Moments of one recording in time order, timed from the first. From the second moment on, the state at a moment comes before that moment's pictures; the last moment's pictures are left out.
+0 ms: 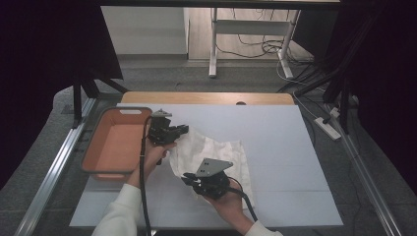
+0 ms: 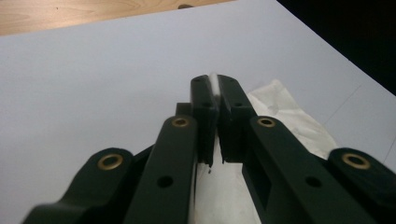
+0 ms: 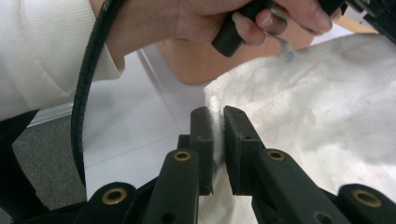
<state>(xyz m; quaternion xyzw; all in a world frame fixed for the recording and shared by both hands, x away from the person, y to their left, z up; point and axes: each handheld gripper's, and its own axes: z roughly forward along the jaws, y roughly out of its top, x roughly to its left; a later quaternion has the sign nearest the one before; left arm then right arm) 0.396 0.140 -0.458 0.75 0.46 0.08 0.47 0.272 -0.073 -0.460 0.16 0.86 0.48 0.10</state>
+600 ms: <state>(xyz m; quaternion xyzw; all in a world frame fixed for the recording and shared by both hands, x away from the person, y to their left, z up) 0.397 0.136 -0.459 0.74 0.47 0.08 0.47 0.263 -0.110 -0.466 0.19 0.86 0.45 0.11</state>
